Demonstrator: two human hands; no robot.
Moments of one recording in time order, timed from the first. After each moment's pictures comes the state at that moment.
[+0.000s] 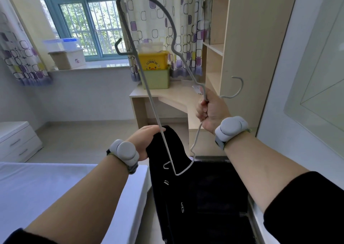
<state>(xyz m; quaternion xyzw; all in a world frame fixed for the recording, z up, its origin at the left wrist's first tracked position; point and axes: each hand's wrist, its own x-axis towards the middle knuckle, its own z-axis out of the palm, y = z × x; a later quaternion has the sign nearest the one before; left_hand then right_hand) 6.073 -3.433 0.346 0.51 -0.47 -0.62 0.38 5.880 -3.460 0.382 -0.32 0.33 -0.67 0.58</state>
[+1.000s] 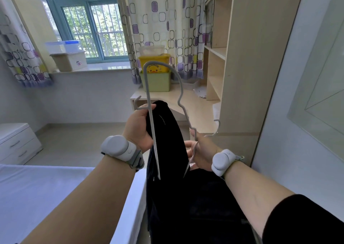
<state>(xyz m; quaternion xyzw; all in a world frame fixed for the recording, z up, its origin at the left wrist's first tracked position) 6.064 -3.440 0.388 0.28 -0.35 -0.72 0.53 5.878 -3.469 0.282 -0.43 0.39 -0.31 0.76</state>
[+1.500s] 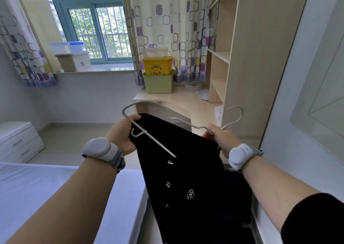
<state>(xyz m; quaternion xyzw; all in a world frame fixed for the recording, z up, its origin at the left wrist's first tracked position) 6.125 -3.457 0.371 0.42 -0.33 -0.68 0.50 5.844 -3.480 0.306 -0.51 0.53 -0.49 0.47</state>
